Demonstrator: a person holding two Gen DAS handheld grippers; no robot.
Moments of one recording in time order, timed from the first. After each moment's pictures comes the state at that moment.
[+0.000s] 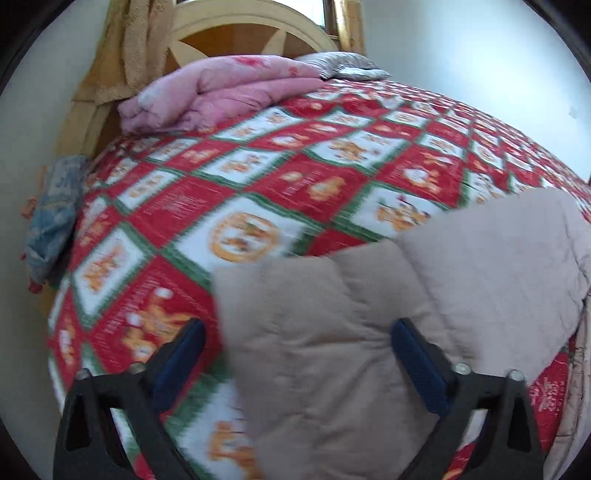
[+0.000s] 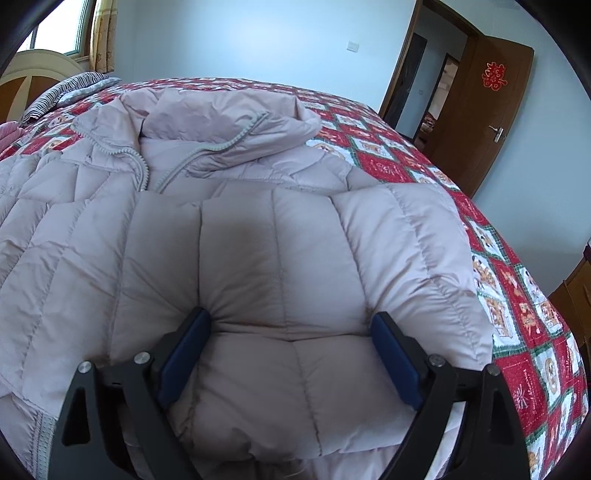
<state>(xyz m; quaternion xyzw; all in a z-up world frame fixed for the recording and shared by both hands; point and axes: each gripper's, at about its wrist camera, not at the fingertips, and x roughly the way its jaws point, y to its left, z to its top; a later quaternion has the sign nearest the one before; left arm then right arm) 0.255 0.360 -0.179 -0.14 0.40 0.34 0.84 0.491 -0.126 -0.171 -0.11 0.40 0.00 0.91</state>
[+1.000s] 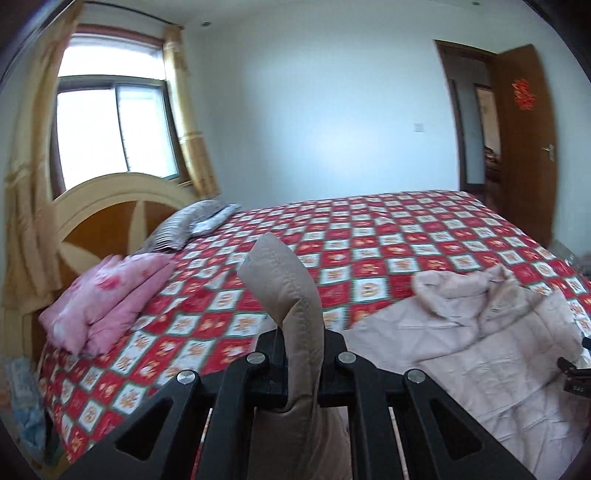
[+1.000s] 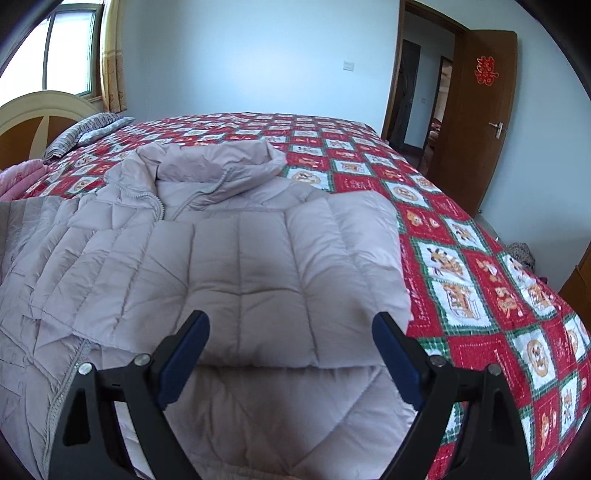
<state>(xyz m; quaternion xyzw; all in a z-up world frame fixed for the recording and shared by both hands) 0.351 0.146 0.031 0.06 0.23 0.14 0.96 0.435 -0.186 -0.128 -0.05 0.35 0.04 0.93</state>
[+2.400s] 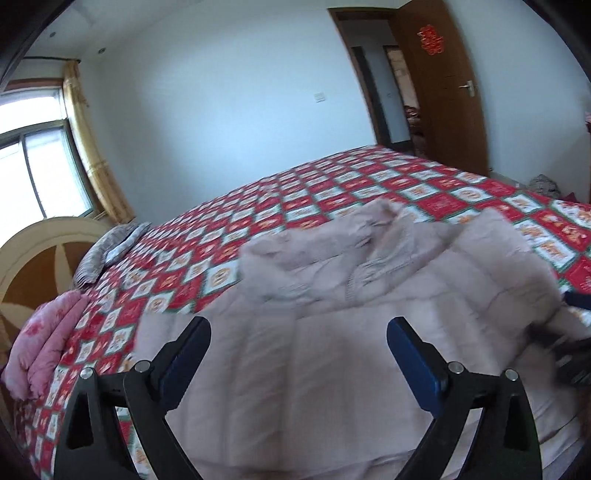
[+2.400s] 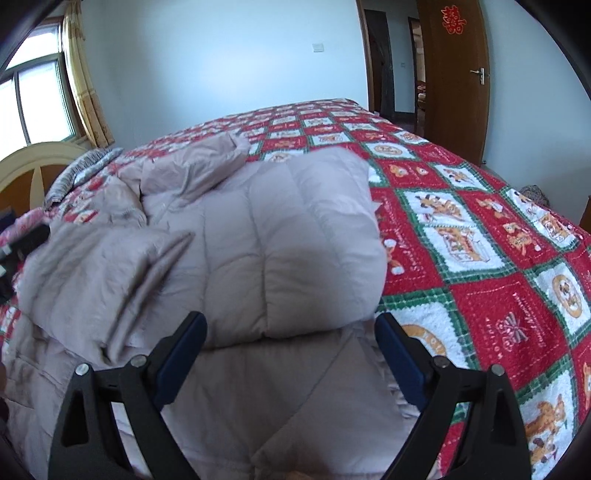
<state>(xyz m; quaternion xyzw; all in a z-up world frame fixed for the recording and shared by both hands) 0.430 -0.039 -0.081 0.15 0.27 0.03 0.95 0.427 -0.236 -0.140 0.07 0.37 0.05 0.93</state>
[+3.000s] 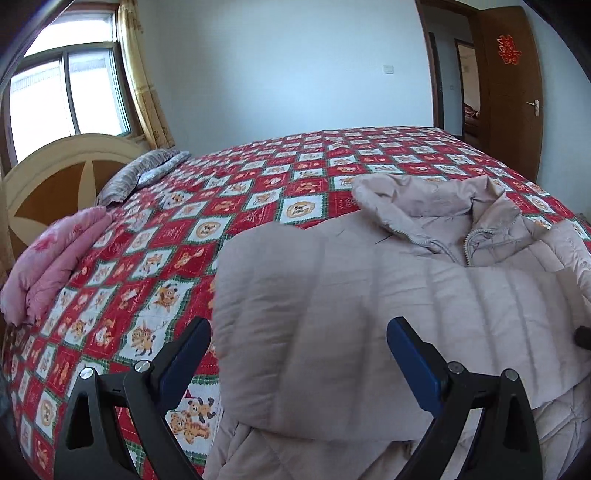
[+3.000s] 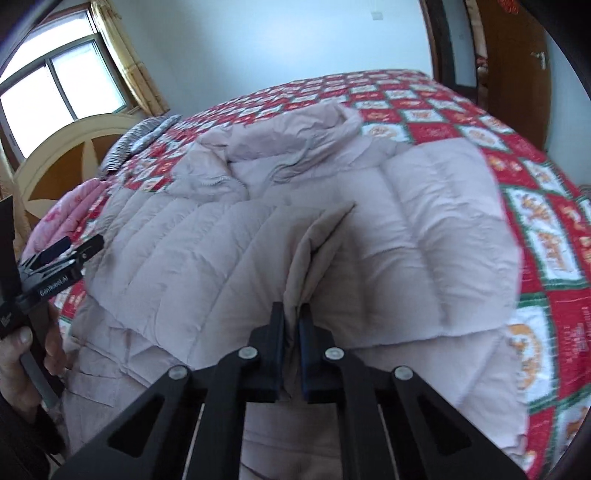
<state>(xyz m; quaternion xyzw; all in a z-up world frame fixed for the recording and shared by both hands) 0.439 0.081 -0.109 0.04 0.34 0.10 0.94 0.441 -0.175 -0.132 0.06 0.43 0.16 0.89</state>
